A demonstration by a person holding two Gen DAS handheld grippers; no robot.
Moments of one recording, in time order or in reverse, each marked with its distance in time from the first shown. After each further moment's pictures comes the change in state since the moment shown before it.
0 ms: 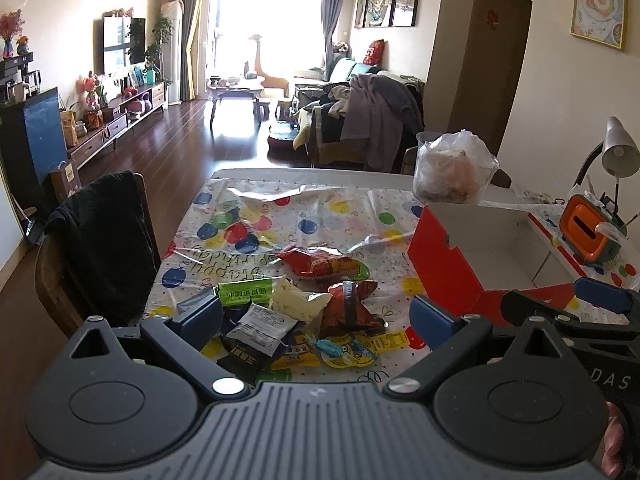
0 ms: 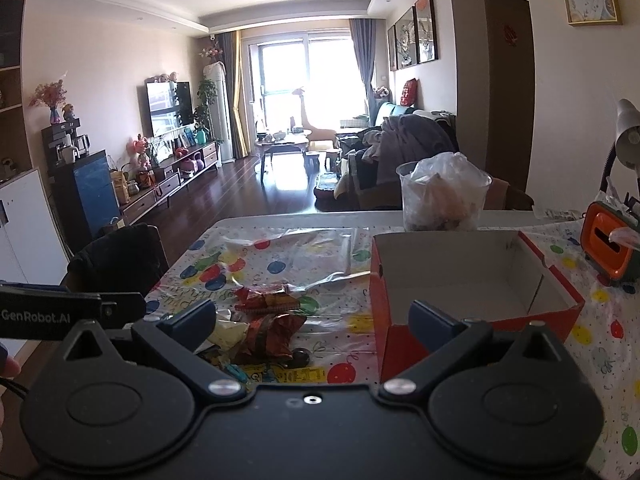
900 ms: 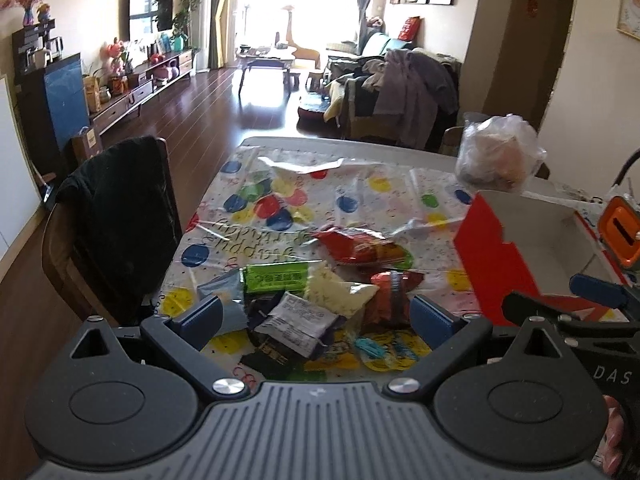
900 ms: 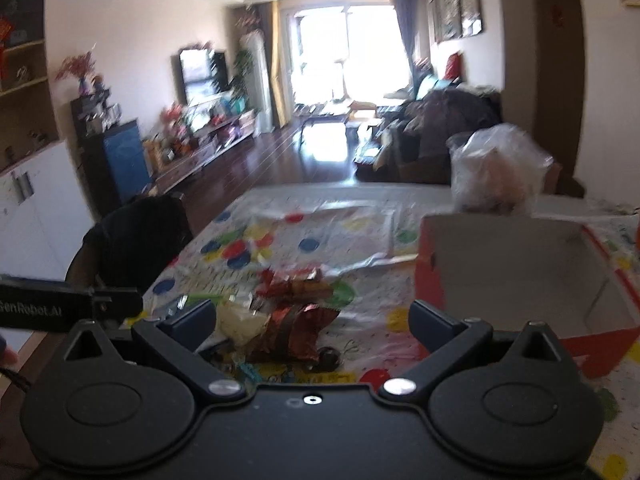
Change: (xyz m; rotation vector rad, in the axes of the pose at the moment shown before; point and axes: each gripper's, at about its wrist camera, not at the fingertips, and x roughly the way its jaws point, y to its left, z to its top) left arm 0.056 0.034 0.003 -0.064 0.088 0.079; right arm 0.079 0.004 0.003 -0.053 0.118 0.135
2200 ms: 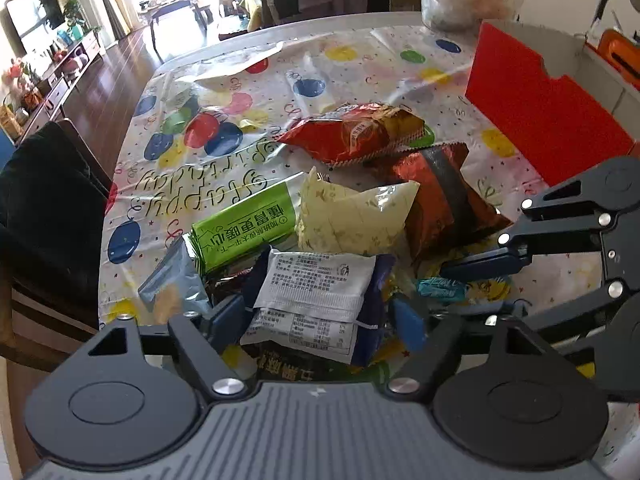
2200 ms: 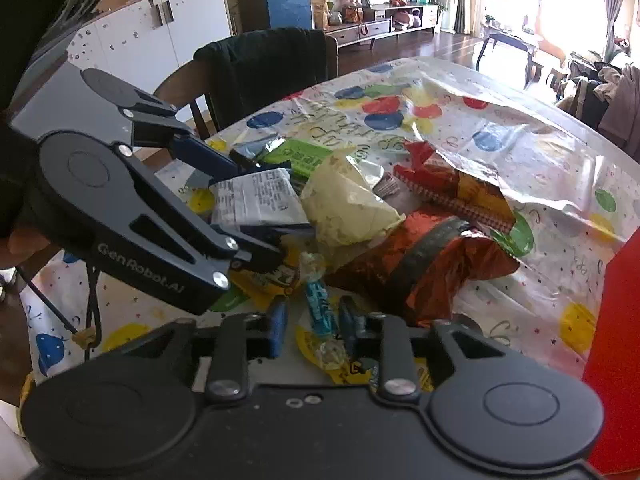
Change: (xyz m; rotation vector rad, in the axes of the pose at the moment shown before) left arm 0.145 -0.003 -0.019 0.361 0.288 -0.077; right arm 0.144 0.034 -0.041 -0.406 0.367 0.388
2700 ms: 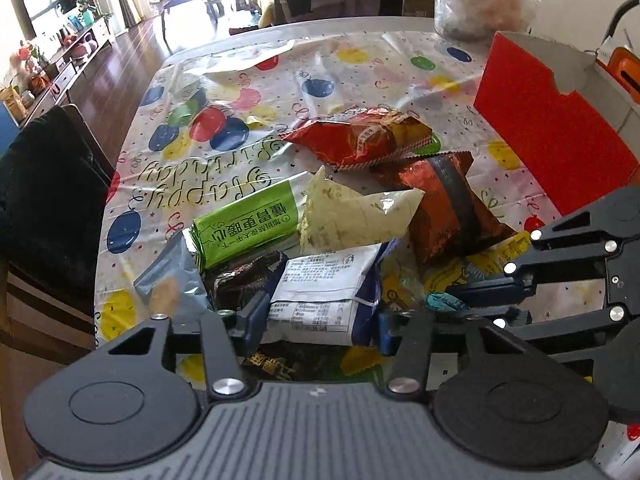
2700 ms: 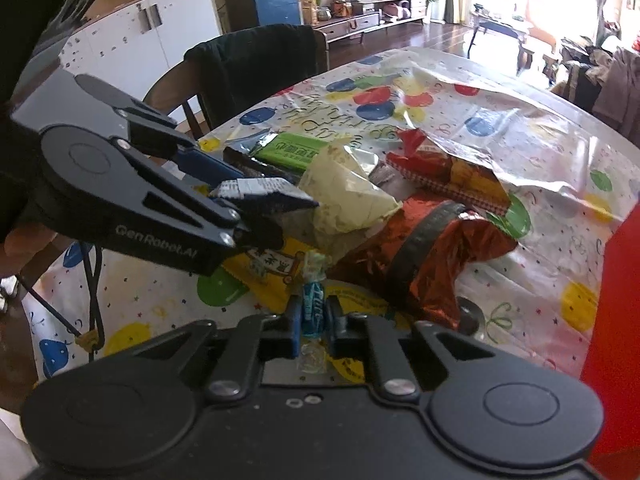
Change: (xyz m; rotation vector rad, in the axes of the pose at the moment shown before) left arm -0.001 0.004 0.002 -0.072 -0.001 -0.004; right arm -0.002 -0.003 -0.005 0.056 0.007 -0.003
